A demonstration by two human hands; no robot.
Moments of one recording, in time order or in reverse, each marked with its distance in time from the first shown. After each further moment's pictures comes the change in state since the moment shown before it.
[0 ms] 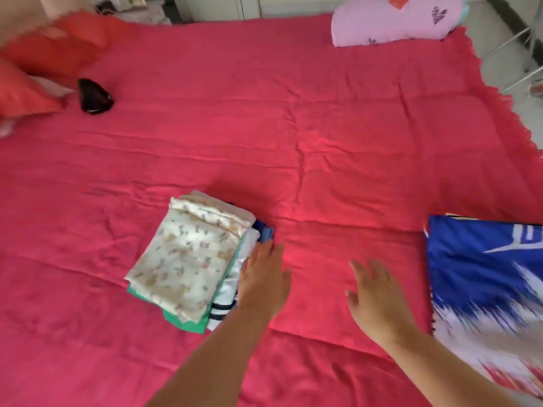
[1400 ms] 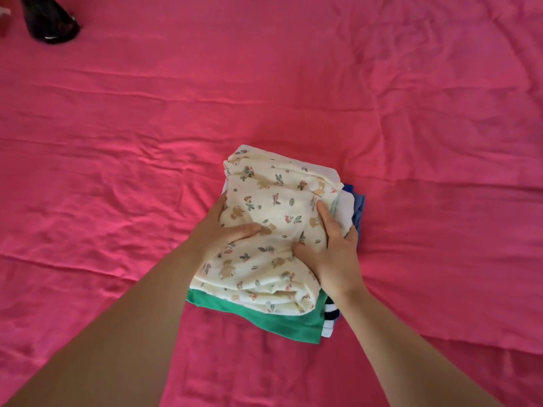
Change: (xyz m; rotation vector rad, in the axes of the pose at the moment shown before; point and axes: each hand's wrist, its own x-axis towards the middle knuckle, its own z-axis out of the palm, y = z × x) left_hand 0.090 -0.278 -0.011 -0.943 -0.264 -0.218; right_hand 0.077 -0.236 0.138 0.796 0.001 0.234
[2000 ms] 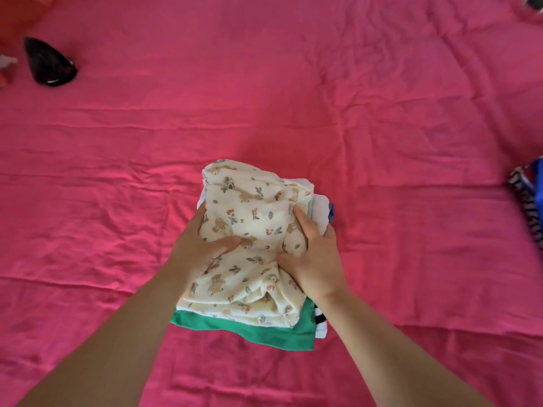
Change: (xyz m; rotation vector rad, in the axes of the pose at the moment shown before) left_hand -0.050 0.034 0.025 0.017 0.186 0.075; right_hand -0.025 -0.015 -0.047 -0.011 -0.041 -0.117
